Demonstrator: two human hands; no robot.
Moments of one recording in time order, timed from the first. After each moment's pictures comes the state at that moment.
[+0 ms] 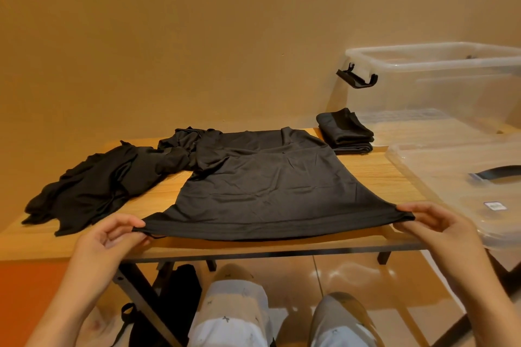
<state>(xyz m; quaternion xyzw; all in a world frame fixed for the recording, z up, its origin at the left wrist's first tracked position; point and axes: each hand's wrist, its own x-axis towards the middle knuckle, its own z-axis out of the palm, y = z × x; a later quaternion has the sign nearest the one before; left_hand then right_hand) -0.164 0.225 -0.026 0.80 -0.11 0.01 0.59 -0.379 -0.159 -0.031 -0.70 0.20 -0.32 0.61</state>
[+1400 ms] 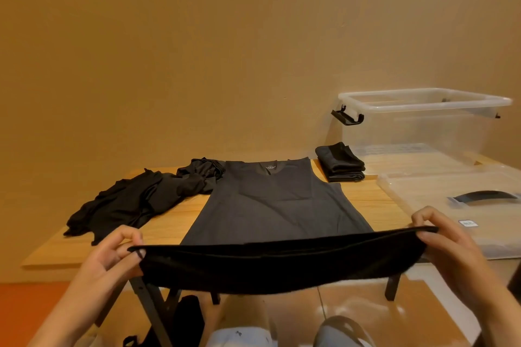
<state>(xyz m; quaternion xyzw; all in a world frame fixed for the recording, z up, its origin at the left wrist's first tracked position) -0.211 0.274 0.002 0.72 -0.25 -0.09 0.64 -0.413 -0.161 -0.018 -0.68 0.05 -0.30 0.67</state>
